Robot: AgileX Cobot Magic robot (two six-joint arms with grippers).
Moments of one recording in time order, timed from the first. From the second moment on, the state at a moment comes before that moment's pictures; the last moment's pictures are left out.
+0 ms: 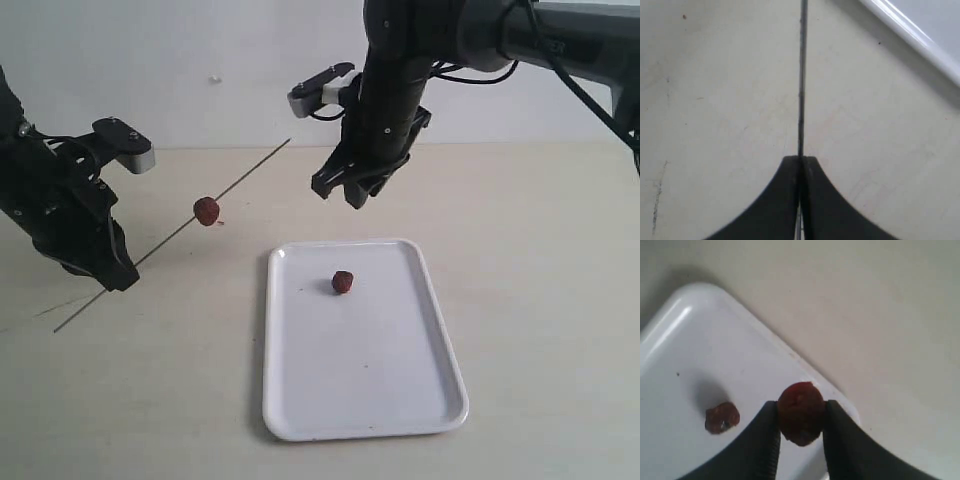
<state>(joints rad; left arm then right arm) -0.26 1.76 -1.16 -0.31 0.88 0.81 0.33 2.27 -1.99 0.00 1.12 -0.28</state>
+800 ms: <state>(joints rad) -0.26 1.76 -1.16 -0.22 0.88 0.81 0.33 2.27 -1.99 0.16 0.89 -0.21</state>
